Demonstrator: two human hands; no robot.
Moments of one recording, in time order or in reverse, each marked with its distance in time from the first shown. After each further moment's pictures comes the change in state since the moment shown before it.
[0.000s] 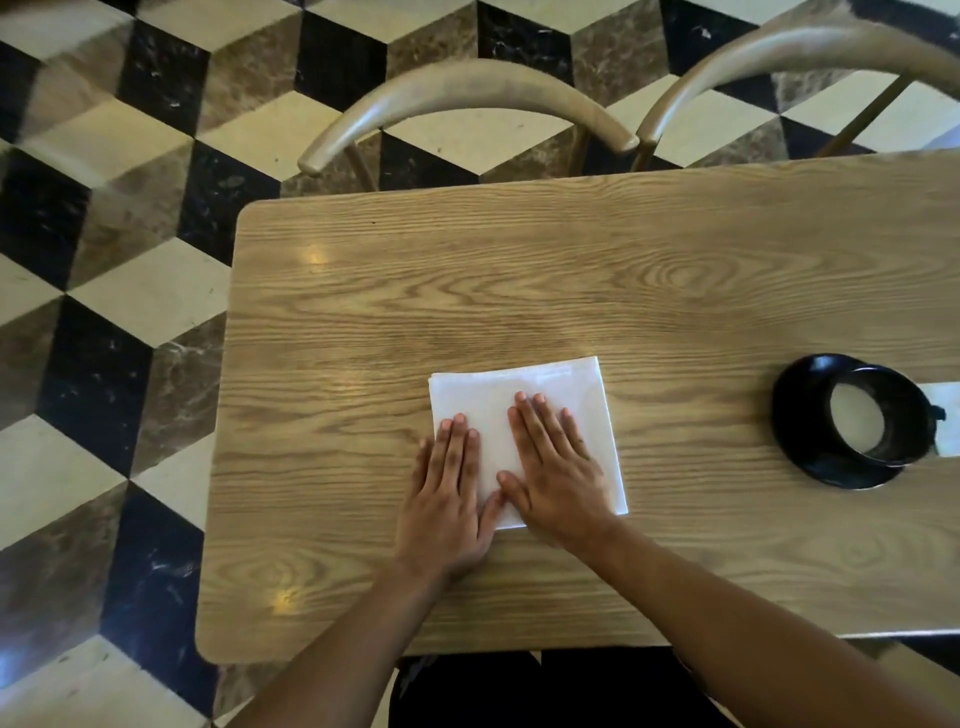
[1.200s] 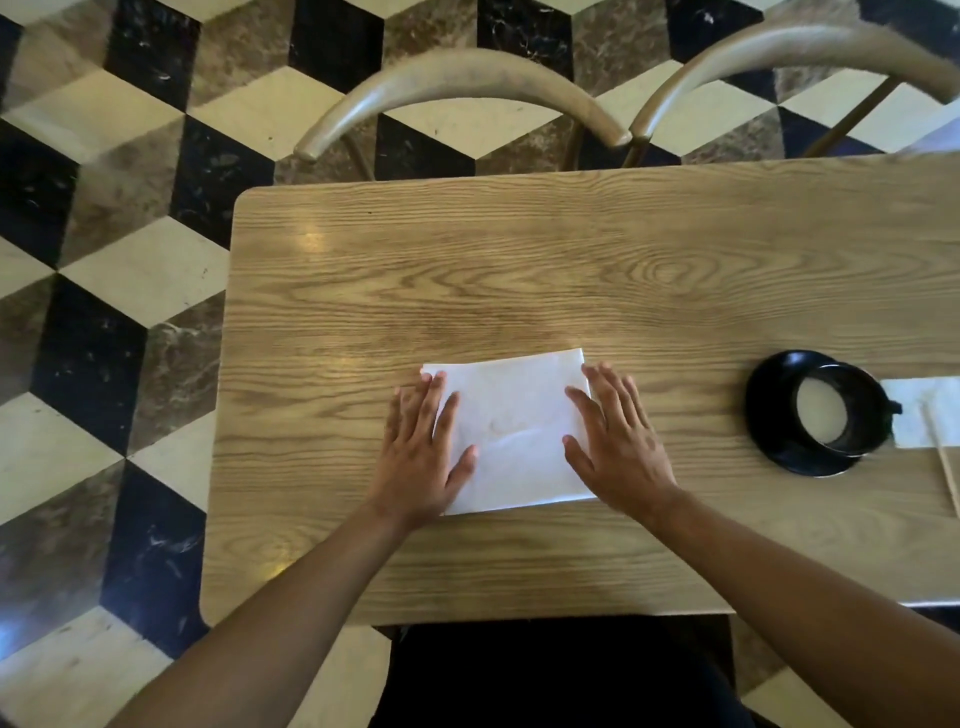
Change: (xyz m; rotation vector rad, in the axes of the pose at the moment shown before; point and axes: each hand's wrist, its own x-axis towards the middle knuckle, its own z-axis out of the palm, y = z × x) left_hand 0.028 -0.026 -0.034 -0.104 0.059 0.078; right_hand -0.013 0.070 -0.053 0.014 0.094 0.013
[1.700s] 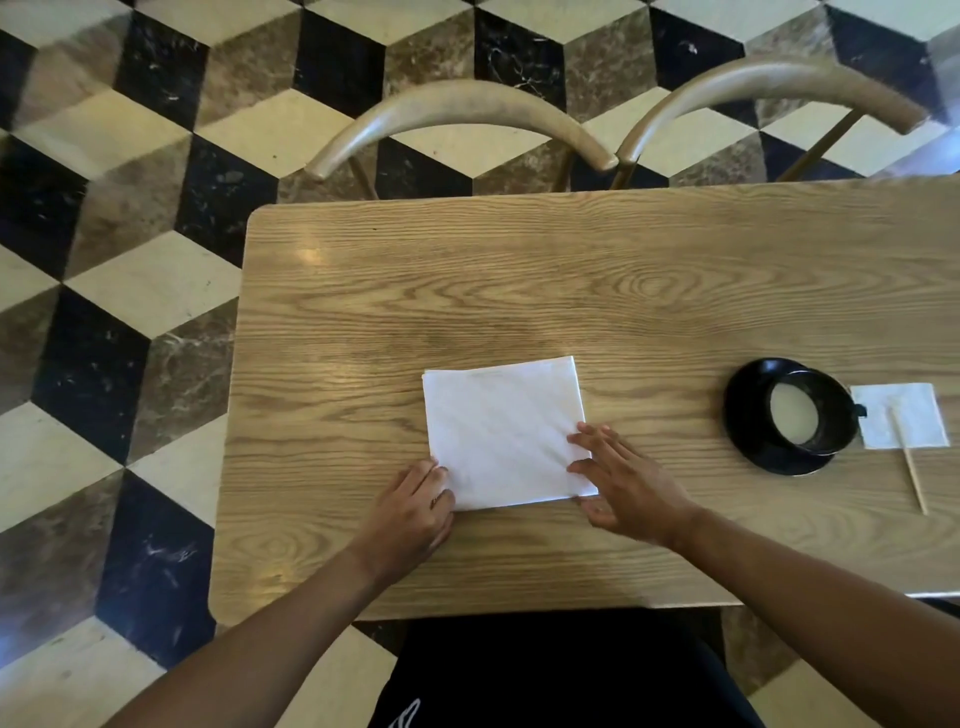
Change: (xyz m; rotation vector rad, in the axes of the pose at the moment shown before) left_hand -0.060 -0.004 -0.006 0.179 -0.003 0.357; right_hand -0.041 0.027 -0.010 -0.043 -0.177 -0.340
